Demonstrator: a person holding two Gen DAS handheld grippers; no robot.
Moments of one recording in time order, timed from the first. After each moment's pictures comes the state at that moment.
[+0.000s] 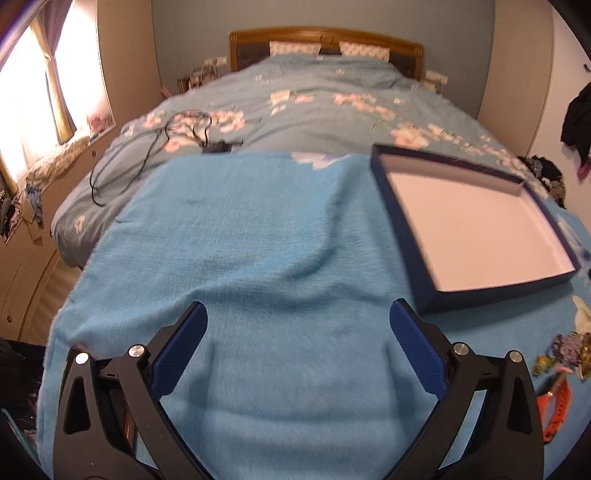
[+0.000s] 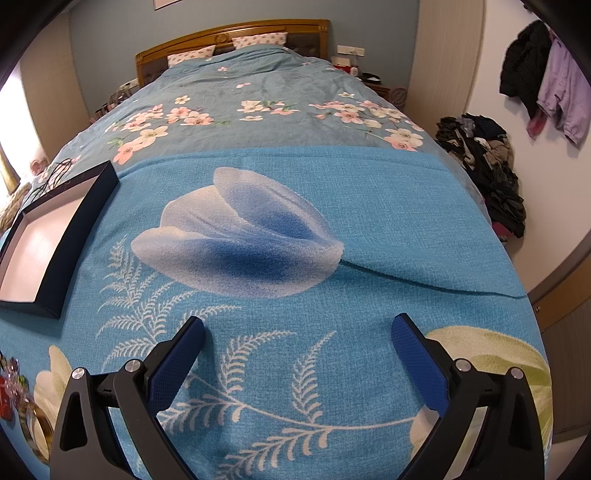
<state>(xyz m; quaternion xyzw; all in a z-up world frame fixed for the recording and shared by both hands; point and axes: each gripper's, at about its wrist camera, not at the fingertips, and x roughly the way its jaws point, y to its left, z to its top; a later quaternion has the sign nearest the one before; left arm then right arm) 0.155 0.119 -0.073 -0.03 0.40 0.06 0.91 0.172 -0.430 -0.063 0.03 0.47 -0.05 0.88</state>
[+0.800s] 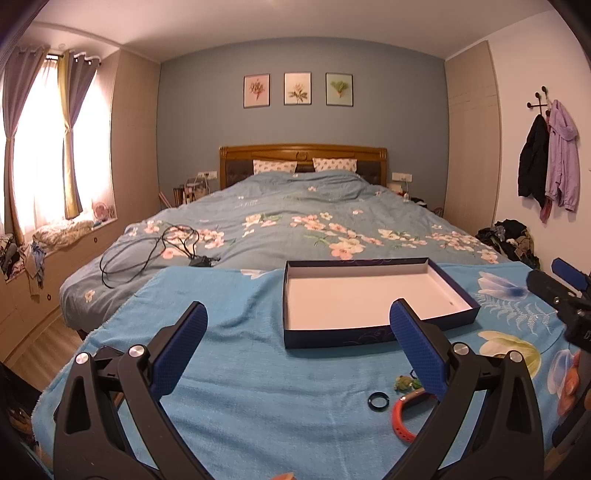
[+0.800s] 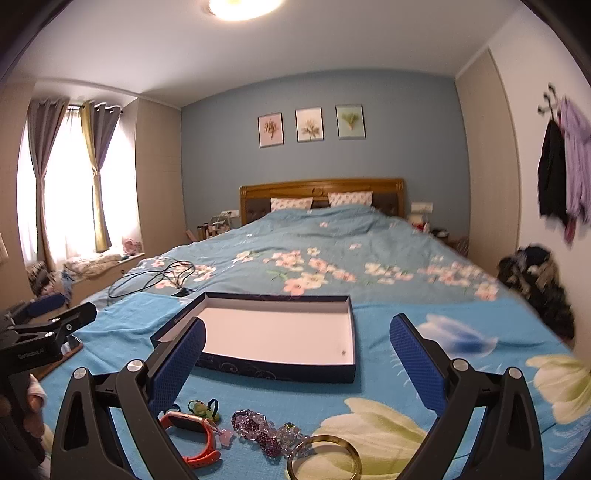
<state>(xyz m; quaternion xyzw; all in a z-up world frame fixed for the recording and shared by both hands) 0.000 0.000 0.019 0.00 0.17 0.04 0.98 0.008 -0.219 0.028 0.01 0.13 0.11 0.99</state>
